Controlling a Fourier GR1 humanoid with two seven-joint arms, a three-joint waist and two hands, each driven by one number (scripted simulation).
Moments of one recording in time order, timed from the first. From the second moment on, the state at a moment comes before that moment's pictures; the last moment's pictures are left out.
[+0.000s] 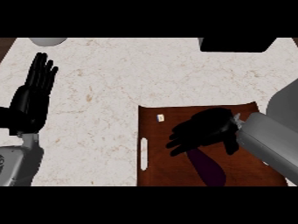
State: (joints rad) left arm -0.25 0.27 0.00 -1.53 0.22 0.18 0.00; right arm -0.79 -0.62 1.02 -1.20 0.58 0.32 -0.87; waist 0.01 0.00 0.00
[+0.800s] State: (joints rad) left arm -0.29 0.25 0.04 -1.51 0.19 0.16 0.02; right arm -0.68 -0.46 0.99 -1.12 0.78 0.31 -0.86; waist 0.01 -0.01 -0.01
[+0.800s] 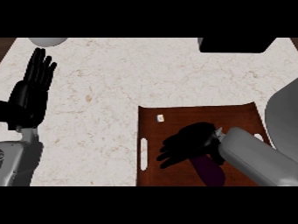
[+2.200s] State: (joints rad) left arm -0.18 0.28 0.13 -1.56 0.19 0.17 0.04; right arm -0.28 -0.46 0.74 -1.49 0.87 0.04 -0.42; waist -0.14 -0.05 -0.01
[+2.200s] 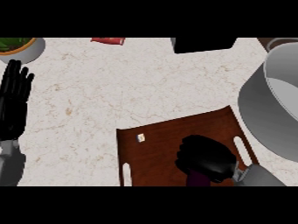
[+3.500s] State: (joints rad) left arm -0.23 0.24 0.08 -1.57 0.17 0.16 0.05; right arm 0.38 -0.60 -0.06 -2.30 0.82 -0.20 0.20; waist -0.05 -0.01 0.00
